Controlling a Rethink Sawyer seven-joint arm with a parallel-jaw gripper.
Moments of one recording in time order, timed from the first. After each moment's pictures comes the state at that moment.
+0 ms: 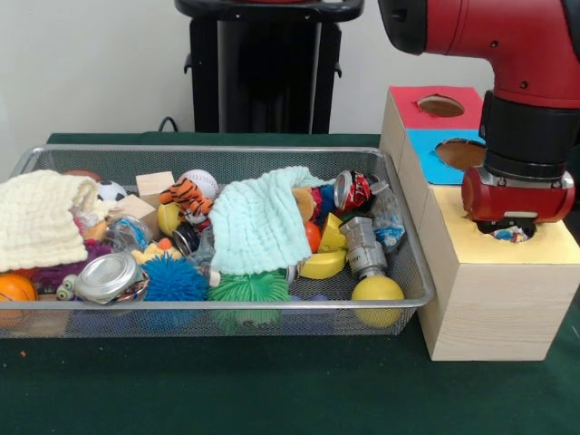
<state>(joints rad) 0.23 -0.35 -0.23 1.37 0.35 0.37 1.58</state>
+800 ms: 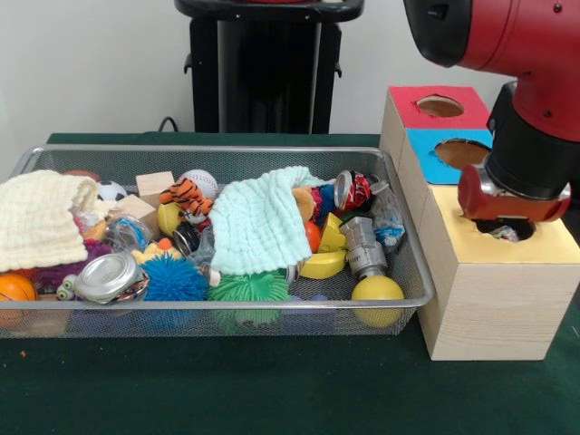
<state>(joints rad) 0.26 -0.20 -0.37 1.07 0.35 0.90 1.59</state>
